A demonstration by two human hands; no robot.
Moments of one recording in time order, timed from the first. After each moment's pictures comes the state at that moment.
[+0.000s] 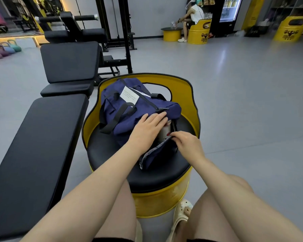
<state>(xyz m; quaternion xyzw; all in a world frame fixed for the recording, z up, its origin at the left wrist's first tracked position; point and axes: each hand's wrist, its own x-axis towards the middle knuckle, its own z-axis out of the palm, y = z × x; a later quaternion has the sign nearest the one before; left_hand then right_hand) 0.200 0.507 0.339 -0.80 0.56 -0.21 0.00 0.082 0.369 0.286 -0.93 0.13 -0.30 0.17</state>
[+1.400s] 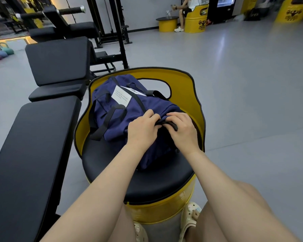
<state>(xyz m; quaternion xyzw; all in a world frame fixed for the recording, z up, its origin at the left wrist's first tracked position) 0.221 0.473 0.336 -0.87 0.44 -0.16 -0.14 0.142 0.353 0.281 -0.86 0.14 -0.43 0.24</state>
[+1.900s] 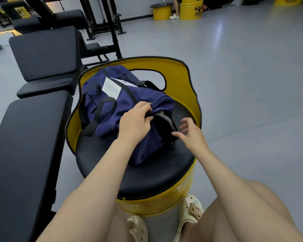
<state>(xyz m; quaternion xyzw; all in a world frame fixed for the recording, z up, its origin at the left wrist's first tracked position) 0.229 0.468 0.329 -0.86 0.44 -0.11 -0.23 0.114 0.315 0.236 -0.83 0.33 -0.18 0.42</state>
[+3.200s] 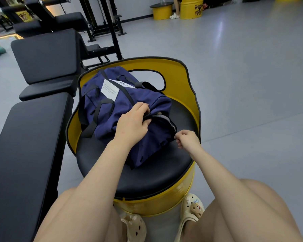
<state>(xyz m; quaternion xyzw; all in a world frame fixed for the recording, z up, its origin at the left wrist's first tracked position) 0.223 0.472 0.337 -0.86 0.46 -0.09 -0.19 0.120 0.328 0.231 -0.66 0.42 -0.12 0.62</state>
